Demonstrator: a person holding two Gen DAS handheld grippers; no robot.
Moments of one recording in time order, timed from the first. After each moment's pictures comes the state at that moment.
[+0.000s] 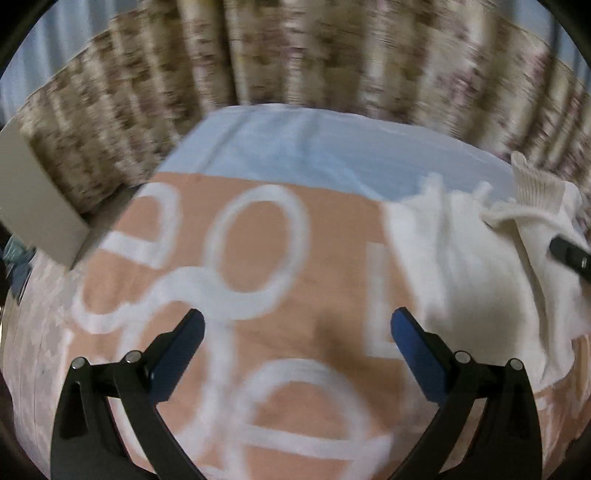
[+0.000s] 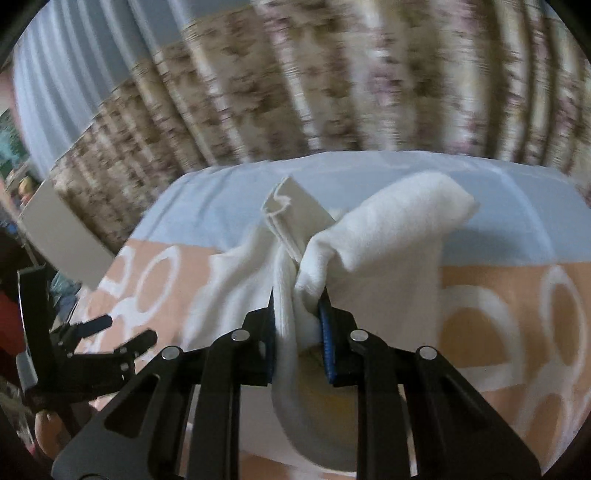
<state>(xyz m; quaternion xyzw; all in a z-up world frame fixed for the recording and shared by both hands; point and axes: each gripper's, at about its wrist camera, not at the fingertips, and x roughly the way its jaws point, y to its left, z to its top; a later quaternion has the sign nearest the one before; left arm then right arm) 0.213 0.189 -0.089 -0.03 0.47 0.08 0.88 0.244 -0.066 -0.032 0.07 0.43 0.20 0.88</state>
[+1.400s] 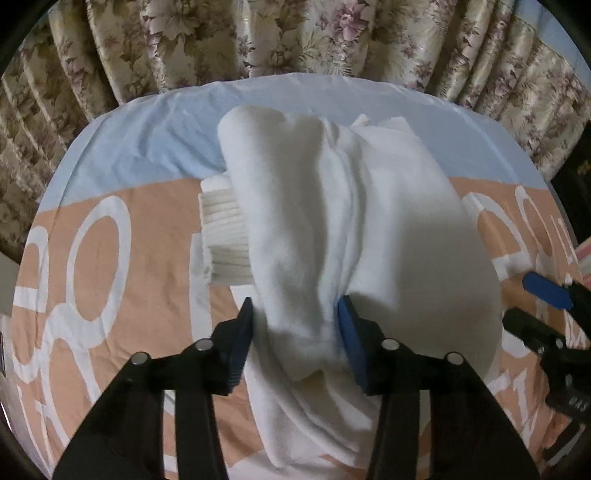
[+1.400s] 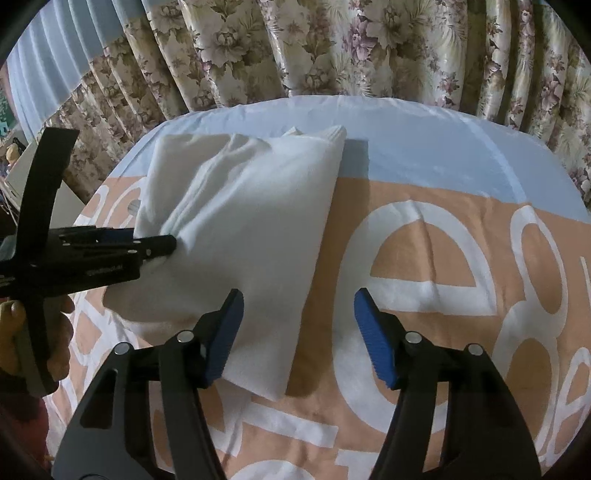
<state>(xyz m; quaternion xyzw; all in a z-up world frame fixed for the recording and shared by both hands) 0.254 0.062 -0.121 0.04 0.53 -0.09 0.84 0.188 -0.137 -0.074 0.03 0.48 0.16 0.86</state>
